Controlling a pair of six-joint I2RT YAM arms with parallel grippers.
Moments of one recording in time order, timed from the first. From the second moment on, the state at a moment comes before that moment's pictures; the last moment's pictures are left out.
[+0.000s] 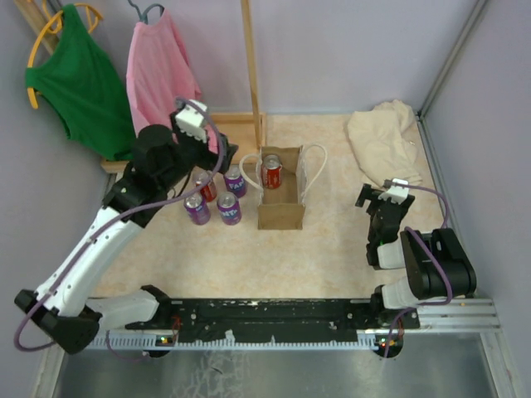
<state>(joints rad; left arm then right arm) -0.55 1.10 1.29 -0.31 -0.07 0.00 0.07 1.45 0.16 1.20 0.37 0.06</state>
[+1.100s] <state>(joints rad) -0.71 2.04 2.03 -0.80 0.10 0.30 0.07 1.45 0.16 1.20 0.37 0.06</state>
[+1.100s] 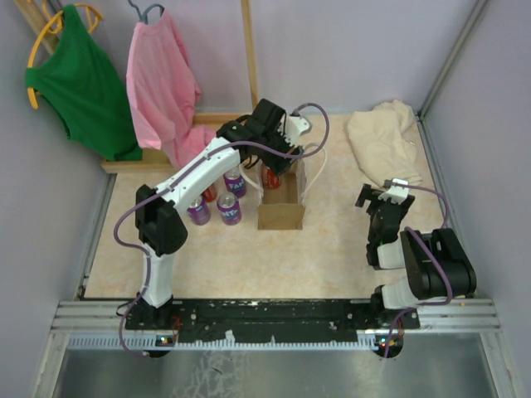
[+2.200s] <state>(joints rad) -0.71 2.11 1.98 -0.70 -0.13 0.28 0.07 1.45 0.16 1.20 0.37 0.06</state>
